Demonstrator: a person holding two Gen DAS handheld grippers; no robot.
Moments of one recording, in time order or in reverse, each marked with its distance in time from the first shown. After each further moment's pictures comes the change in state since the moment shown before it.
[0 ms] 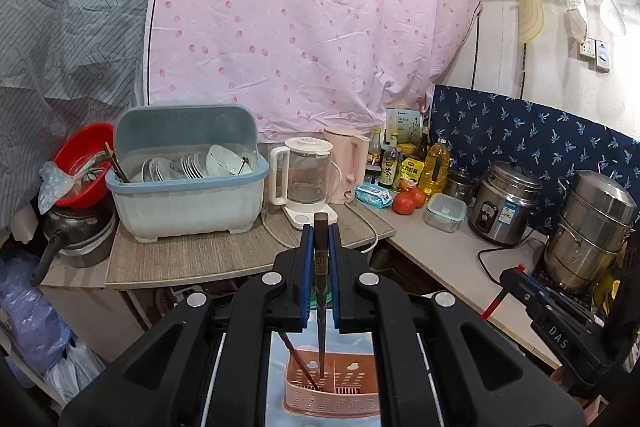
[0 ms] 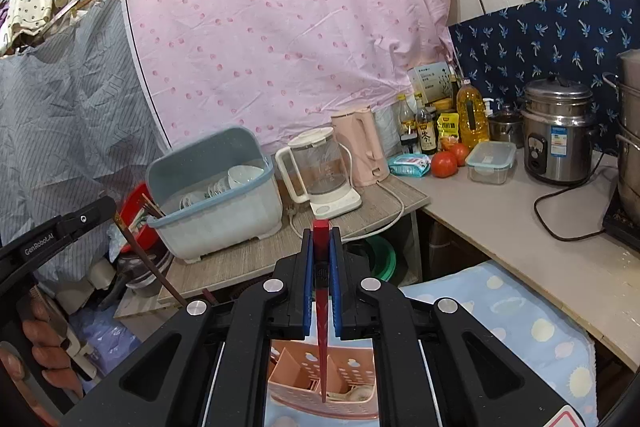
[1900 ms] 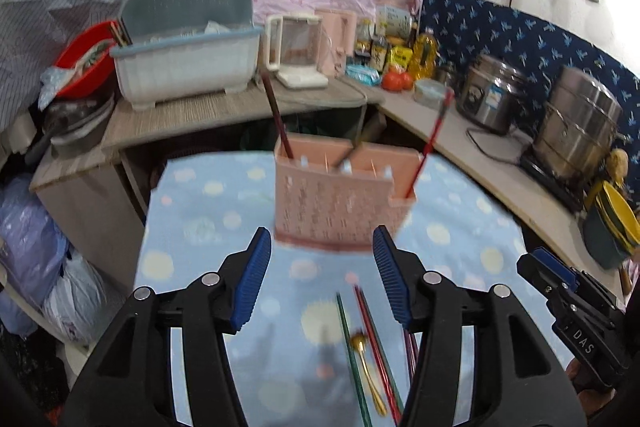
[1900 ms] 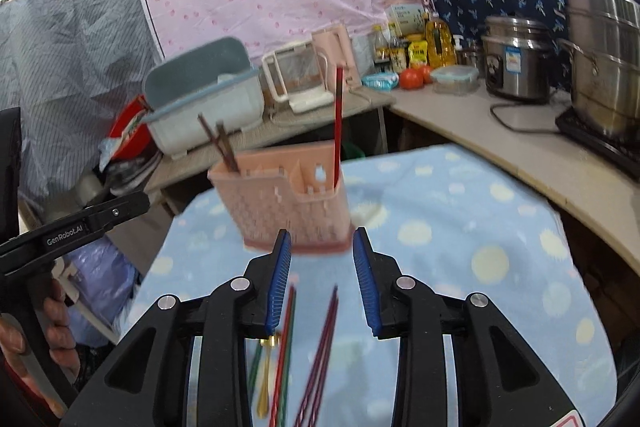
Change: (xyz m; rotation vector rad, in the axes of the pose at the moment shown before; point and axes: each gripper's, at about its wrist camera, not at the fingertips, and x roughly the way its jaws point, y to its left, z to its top) left arm -0.064 -0.004 -0.185 0.006 0.320 -0.040; right arm -0.111 -0.015 -0.179 -0.035 0.197 -0.082
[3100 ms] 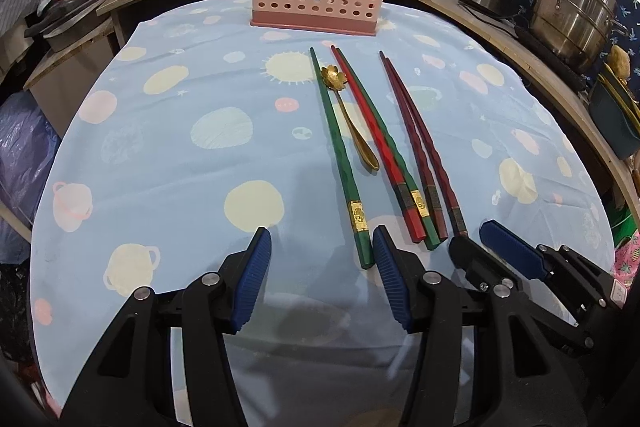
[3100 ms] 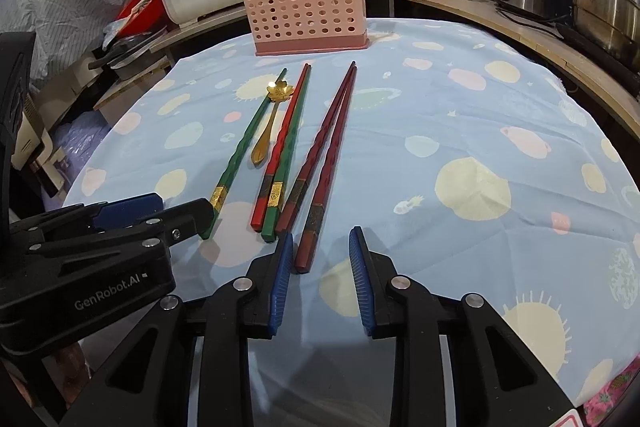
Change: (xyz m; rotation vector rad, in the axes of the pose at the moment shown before) left arm 0.007 -0.033 -0.203 0.009 0.269 0.017; right arm -0.009 0.023 -0.186 -0.100 0.253 -0.041
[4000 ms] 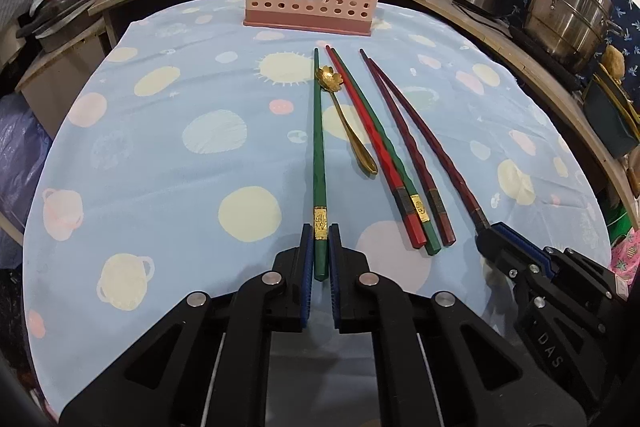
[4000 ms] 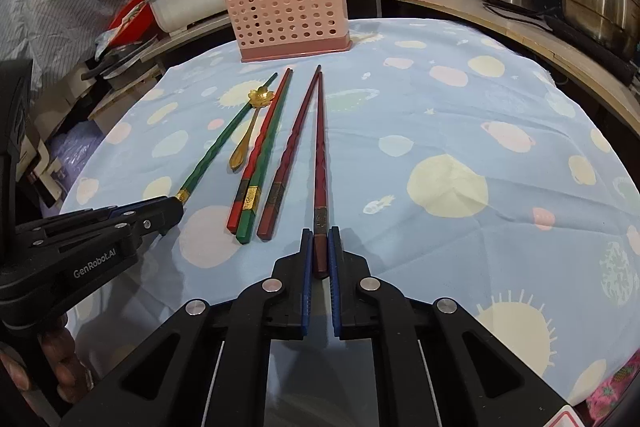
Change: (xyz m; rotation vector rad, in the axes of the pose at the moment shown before) left arm 0.003 0.005 0.003 0.005 0.000 -0.035; right arm -0.005 -0.017 0.000 0.047 -0.006 -0.002
